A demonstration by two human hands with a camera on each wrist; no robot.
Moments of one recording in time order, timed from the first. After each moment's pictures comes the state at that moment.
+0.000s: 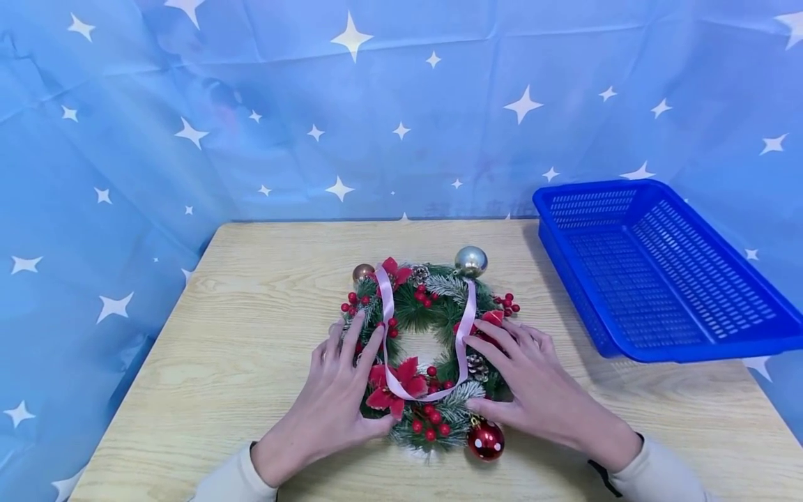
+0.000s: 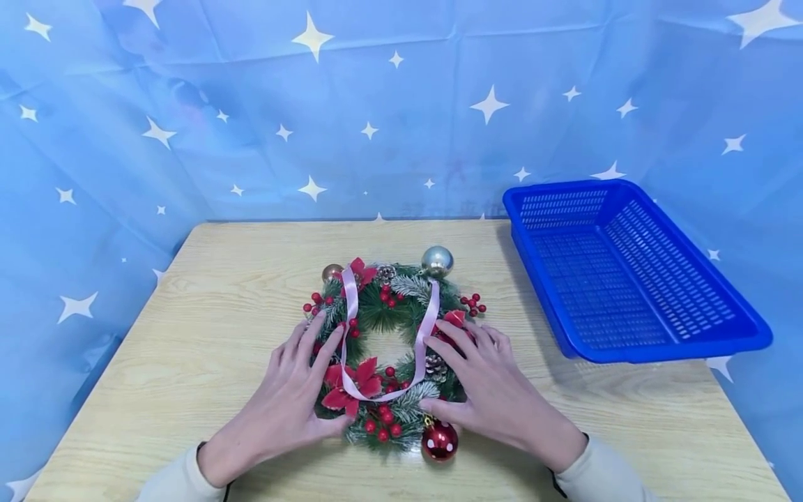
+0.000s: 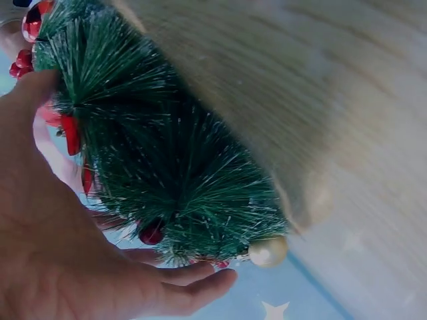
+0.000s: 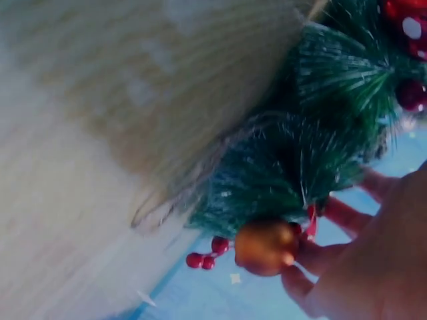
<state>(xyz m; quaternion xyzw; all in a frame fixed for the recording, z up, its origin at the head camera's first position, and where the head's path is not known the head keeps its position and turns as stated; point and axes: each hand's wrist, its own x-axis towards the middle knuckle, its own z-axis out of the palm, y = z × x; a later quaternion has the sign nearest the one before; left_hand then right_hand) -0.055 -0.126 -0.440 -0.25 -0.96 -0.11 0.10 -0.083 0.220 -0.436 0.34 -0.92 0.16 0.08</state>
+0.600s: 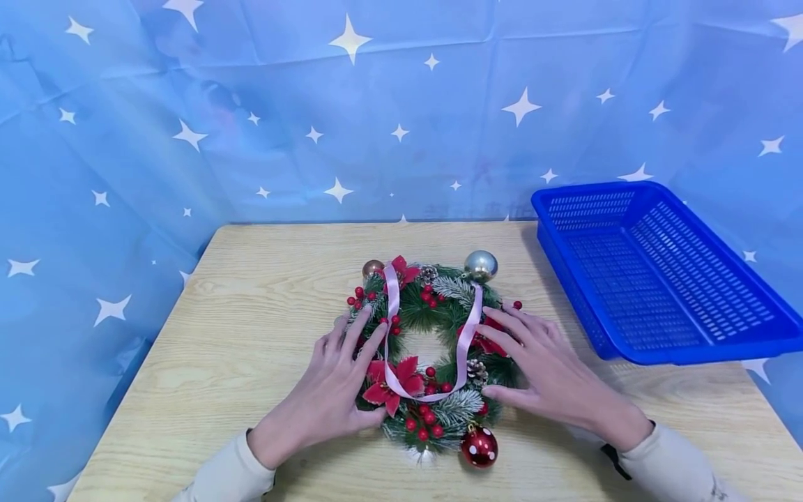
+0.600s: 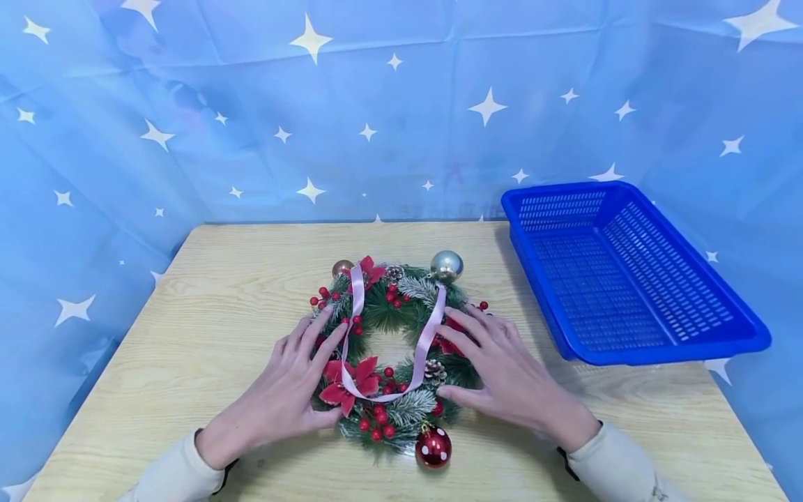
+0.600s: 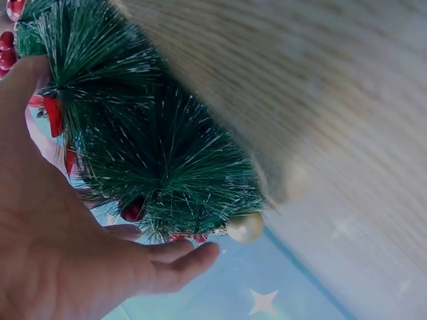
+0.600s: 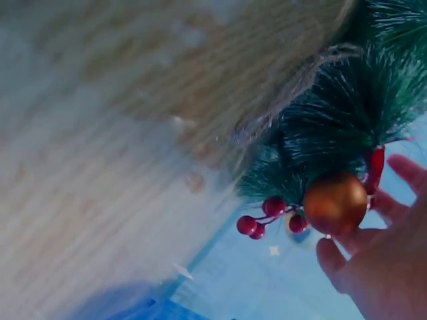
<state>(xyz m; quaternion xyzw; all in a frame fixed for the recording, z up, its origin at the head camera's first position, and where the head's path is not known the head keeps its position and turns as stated) -0.075 -0.136 -0.440 -0.30 -0.94 -0.12 0.09 -0.104 0.244 -0.434 0.36 -0.91 0.17 0.08</state>
